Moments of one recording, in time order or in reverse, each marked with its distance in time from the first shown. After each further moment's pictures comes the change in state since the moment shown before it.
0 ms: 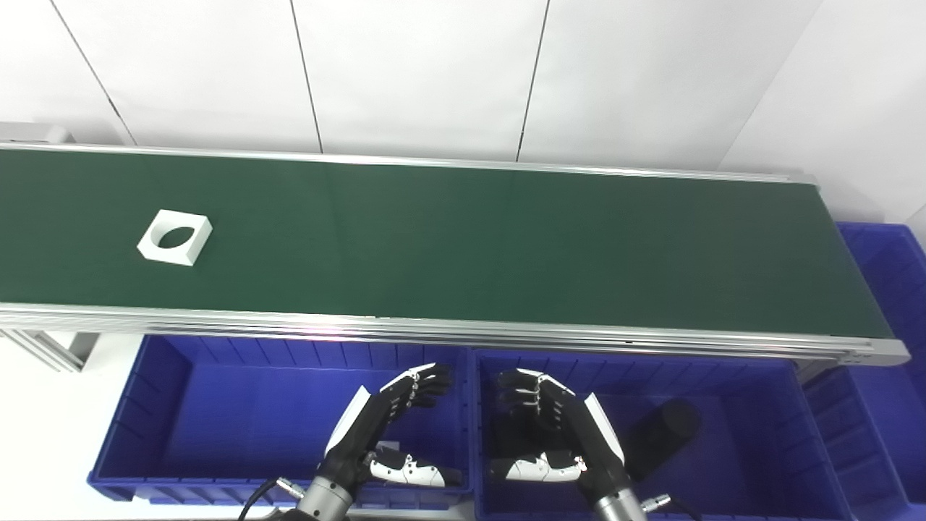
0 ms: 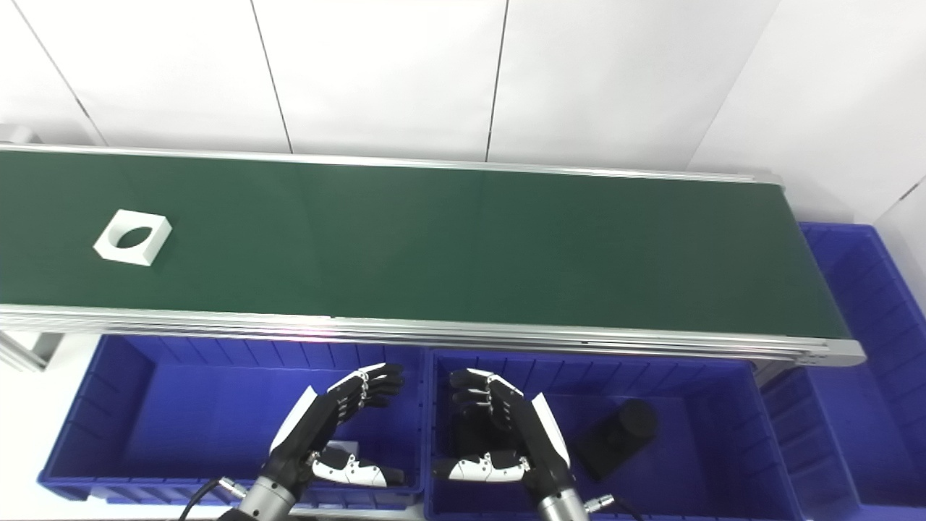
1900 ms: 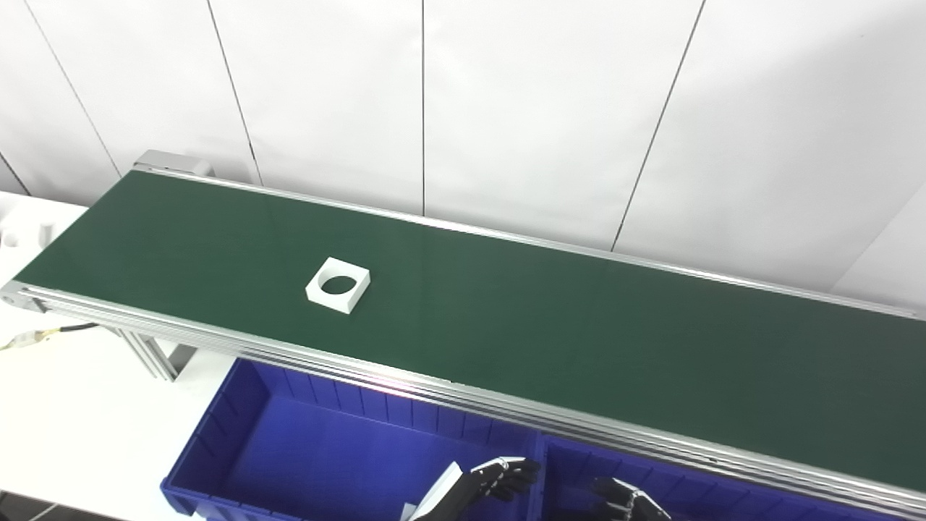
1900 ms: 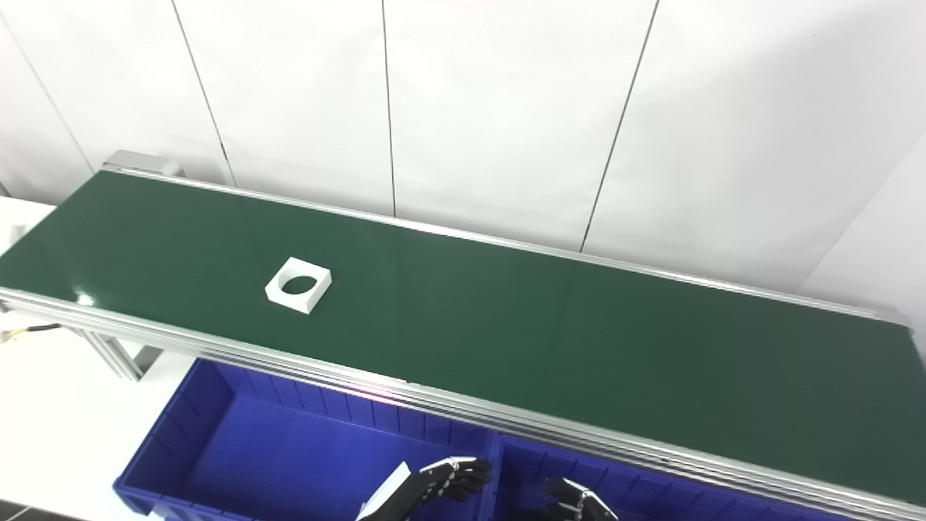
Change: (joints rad) left arm -0.089 -0.012 -0.171 0.173 0.054 0.000 0.204; right arm -0.034 0.002 -0.128 0.127 0.057 -0.001 0.122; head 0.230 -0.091
